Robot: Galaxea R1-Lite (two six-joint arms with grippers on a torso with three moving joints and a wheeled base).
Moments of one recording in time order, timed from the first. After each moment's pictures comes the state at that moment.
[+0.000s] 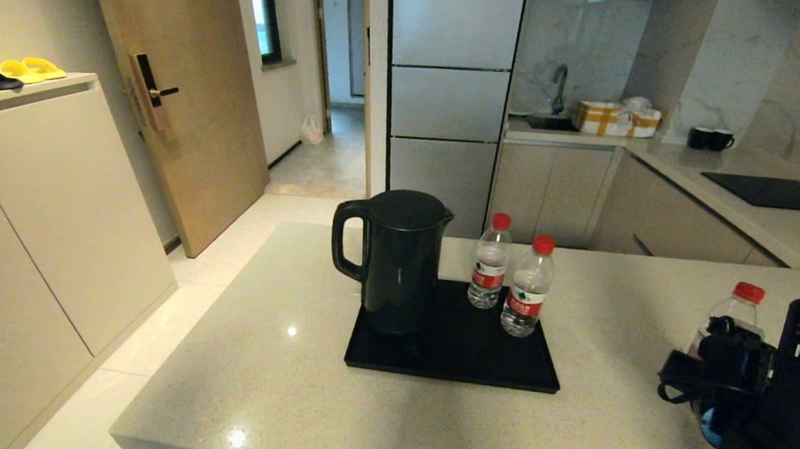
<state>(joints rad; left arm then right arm) 0.00 0.00 0.00 0.04 0.00 0.02 -0.06 2.31 -0.39 -1.52 -0.48 0.21</state>
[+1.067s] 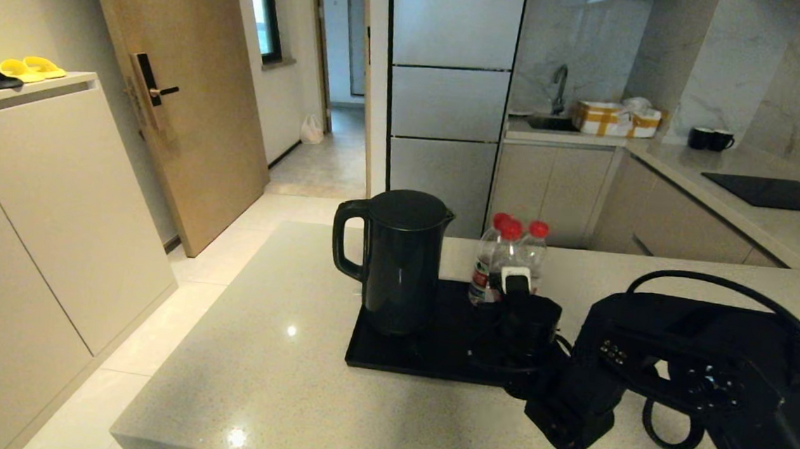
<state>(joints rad) 0.00 0.00 0.00 0.04 0.00 0.02 0.53 2.54 -0.99 -1.46 -0.64 -0.13</state>
